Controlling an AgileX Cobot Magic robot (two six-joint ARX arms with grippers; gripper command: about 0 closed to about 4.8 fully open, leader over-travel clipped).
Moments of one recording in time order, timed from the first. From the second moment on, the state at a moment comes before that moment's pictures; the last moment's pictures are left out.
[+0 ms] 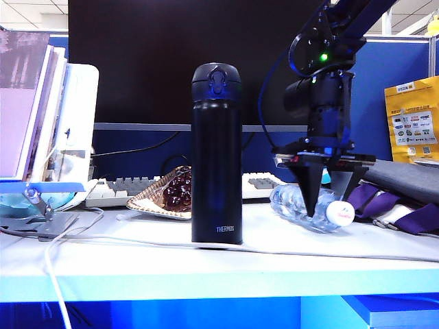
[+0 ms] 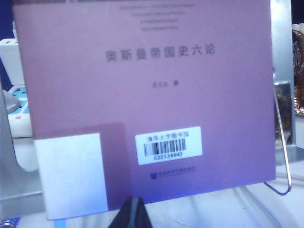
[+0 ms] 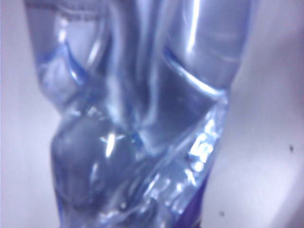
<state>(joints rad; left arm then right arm) -0.06 0.00 0.01 -0.15 -0.06 0.03 0.30 2.22 1.93 -1.23 -0.08 -0.01</state>
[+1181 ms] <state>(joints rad) -0.06 0.01 0.01 -0.15 -0.06 0.03 0.30 1.61 1.92 -1.34 -0.02 -0.05</state>
